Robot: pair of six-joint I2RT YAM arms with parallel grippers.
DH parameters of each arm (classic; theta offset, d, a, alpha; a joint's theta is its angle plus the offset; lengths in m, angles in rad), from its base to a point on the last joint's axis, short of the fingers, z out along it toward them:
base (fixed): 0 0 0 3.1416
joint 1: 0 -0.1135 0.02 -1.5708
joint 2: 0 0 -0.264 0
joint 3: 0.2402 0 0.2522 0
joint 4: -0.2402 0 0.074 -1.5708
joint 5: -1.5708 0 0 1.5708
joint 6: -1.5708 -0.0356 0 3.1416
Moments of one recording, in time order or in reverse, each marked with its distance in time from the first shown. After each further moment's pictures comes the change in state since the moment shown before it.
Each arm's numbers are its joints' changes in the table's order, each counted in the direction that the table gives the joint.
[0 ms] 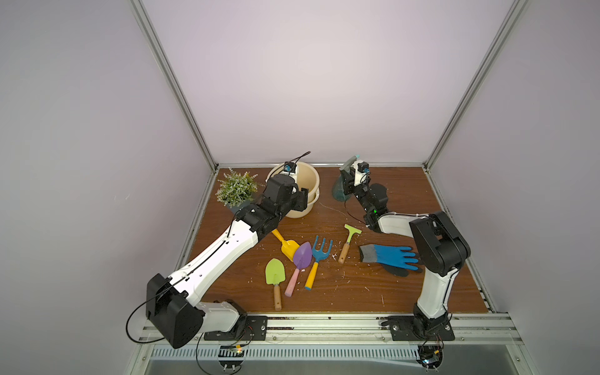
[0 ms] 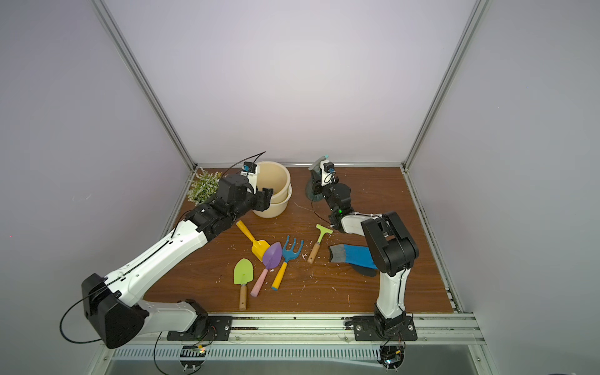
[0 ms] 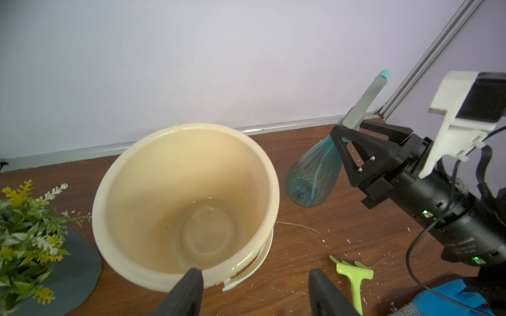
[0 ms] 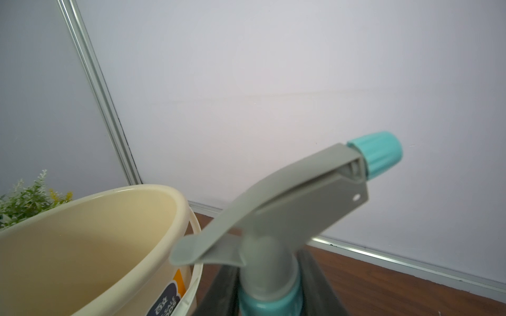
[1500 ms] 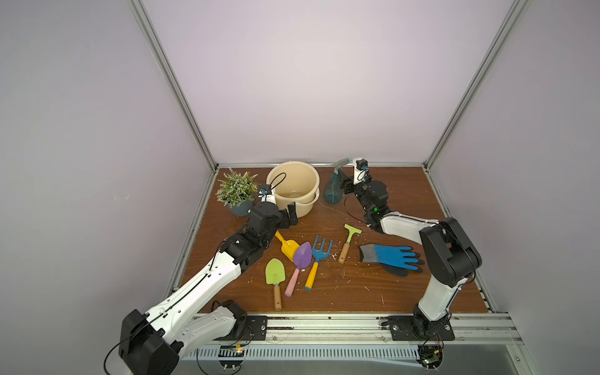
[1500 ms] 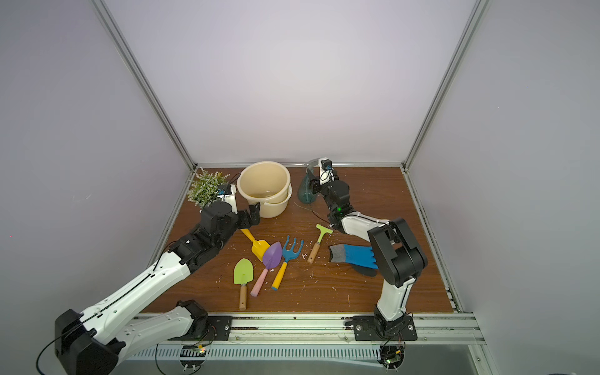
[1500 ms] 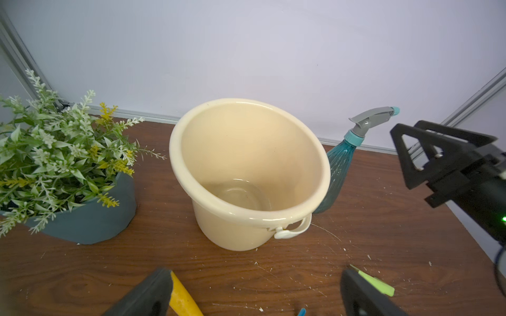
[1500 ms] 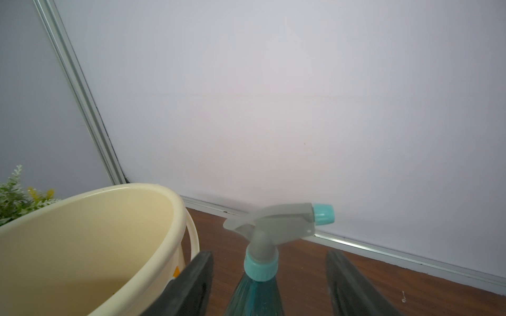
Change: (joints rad) left arm -0.004 0.273 -0.353 0.142 0.145 0.175; right arm -0.042 0.167 -0.031 -0.207 -0.120 0.081
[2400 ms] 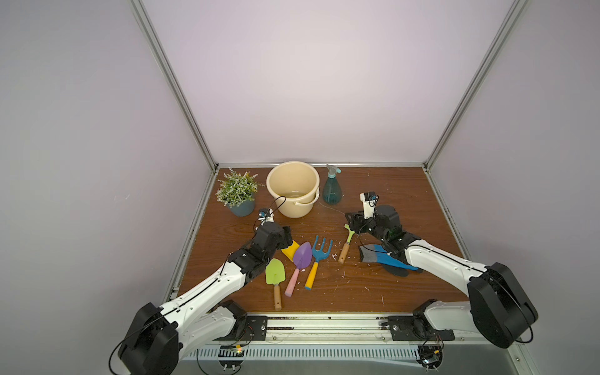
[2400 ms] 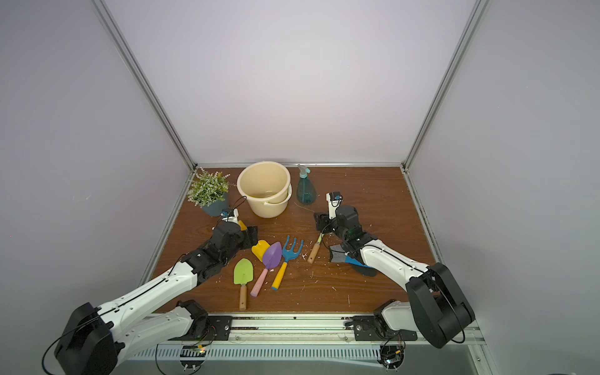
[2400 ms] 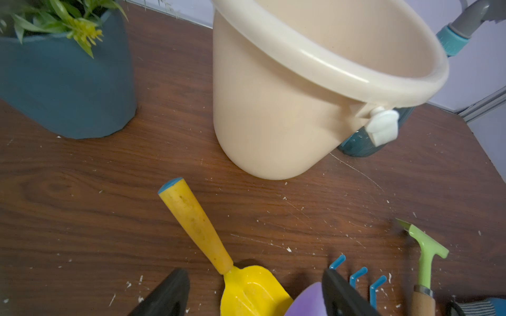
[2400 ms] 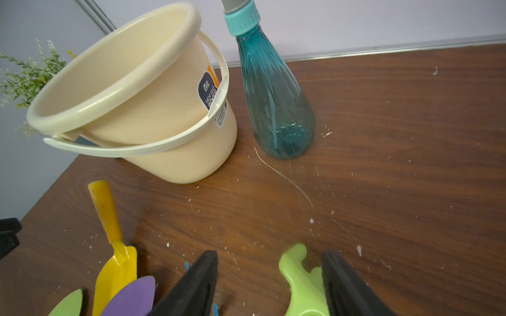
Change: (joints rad) left arm 0.000 -0.003 -0.289 0.073 -0.033 0.172; right arm -0.060 0.437 -0.340 -0.641 0.095 -0.324
